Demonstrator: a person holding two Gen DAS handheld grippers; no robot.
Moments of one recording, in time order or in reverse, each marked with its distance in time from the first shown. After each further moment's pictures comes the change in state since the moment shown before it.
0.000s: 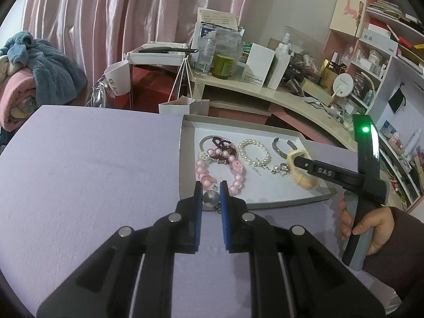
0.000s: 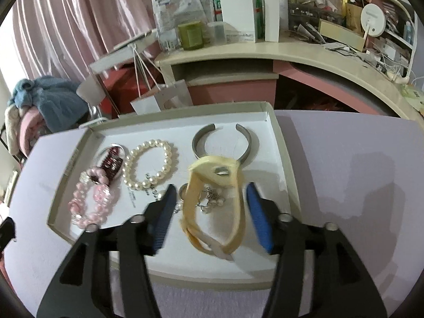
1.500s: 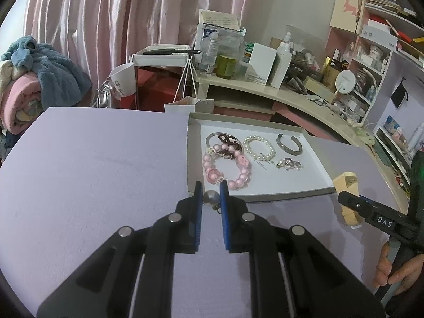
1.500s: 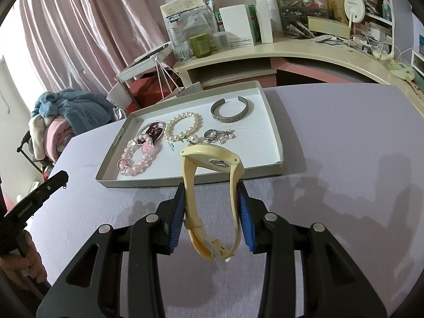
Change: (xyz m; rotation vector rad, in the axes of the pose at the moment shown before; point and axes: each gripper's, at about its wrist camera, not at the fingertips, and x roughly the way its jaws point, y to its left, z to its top) left arm -0.007 -0.001 -0.007 0.024 -0.004 0.029; right arm -0.085 -0.006 -0.076 0.057 -0.035 0.101
